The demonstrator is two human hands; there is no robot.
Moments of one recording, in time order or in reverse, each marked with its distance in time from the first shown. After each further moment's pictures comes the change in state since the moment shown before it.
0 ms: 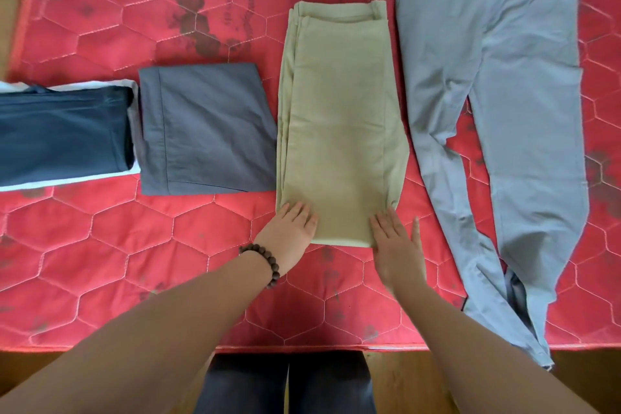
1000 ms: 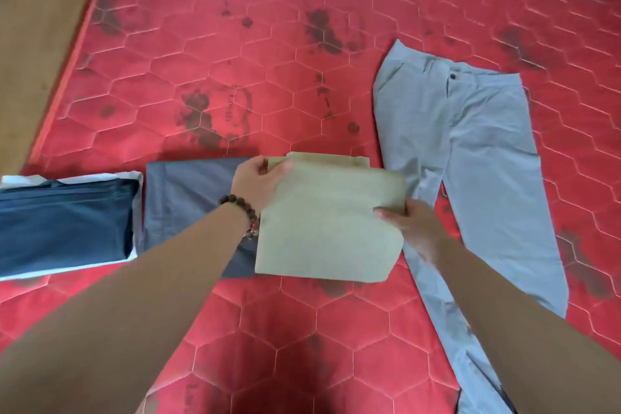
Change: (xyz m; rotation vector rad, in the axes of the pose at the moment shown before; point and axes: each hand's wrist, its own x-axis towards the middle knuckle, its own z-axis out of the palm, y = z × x) left_hand 0.088 -0.116 -0.170 -1.326 0.694 -0.611; right_hand 0.122 0.056 -0.172 1.292 0.049 0.226
